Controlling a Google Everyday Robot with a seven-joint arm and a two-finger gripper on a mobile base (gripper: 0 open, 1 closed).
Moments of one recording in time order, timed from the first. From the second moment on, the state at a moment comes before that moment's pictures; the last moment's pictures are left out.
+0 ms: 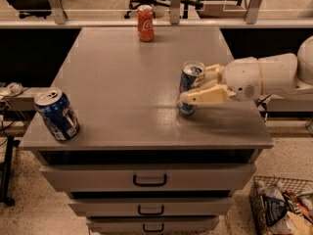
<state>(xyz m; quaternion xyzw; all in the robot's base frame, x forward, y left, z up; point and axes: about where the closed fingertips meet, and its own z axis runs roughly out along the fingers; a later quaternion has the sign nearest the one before) 0.535 -0.091 0.898 -0.53 0.62 0.35 0.46</state>
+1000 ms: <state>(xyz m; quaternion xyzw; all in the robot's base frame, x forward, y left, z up) 0.537 -0.101 0.929 -0.51 0.60 0.36 0.50</state>
